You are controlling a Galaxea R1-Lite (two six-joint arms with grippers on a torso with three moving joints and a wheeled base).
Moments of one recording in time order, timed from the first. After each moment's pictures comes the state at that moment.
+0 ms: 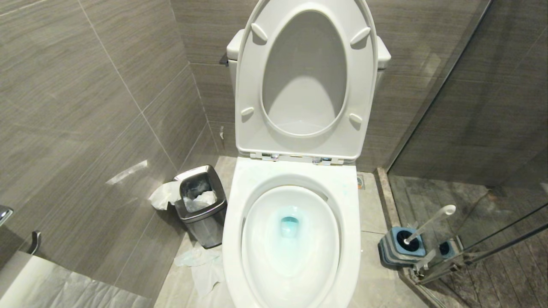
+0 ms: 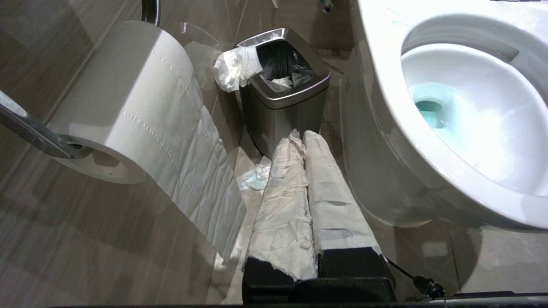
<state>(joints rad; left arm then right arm) -0.01 0.00 0.00 0.00 0.00 0.00 0.00 0.00 0.00 -0.01 0.04 -0.08</state>
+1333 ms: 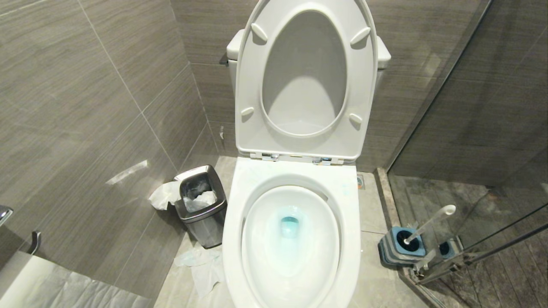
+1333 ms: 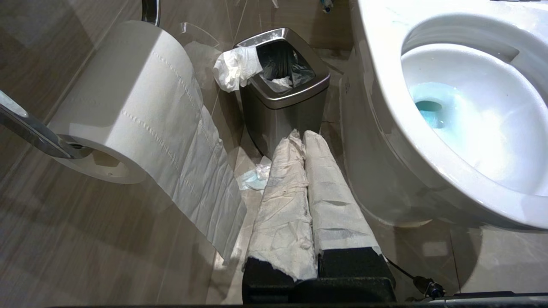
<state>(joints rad) -0.01 0.00 0.00 0.00 0.00 0.00 0.00 0.00 0.00 -0.01 -0.01 0.00</state>
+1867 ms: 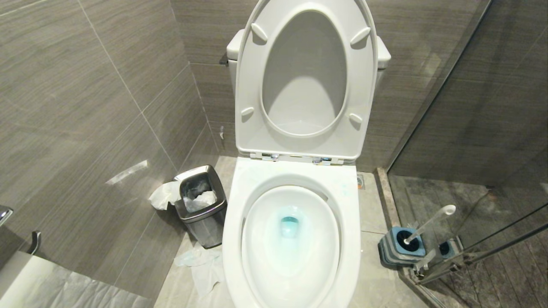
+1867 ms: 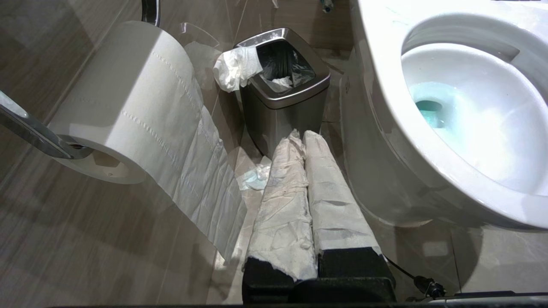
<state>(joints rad) -0.01 0.00 0.00 0.00 0.00 0.01 0.00 0.00 0.00 -0.01 -0.01 0.00</state>
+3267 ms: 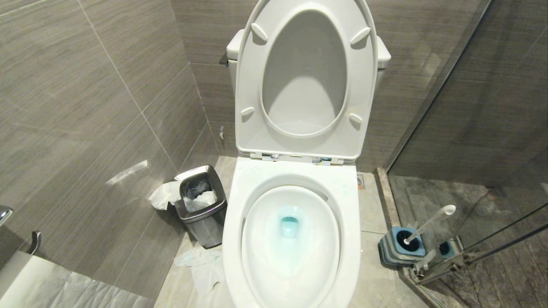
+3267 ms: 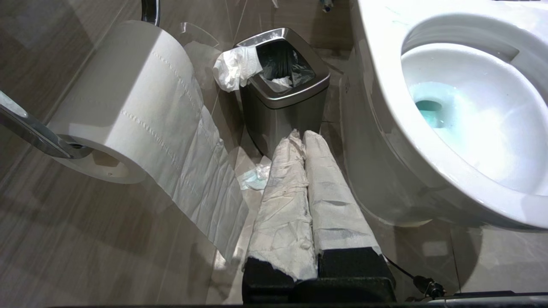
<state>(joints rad) -0.01 0.00 0.00 0.00 0.00 0.00 0.00 0.00 0.00 -0.01 0.00 0.00</state>
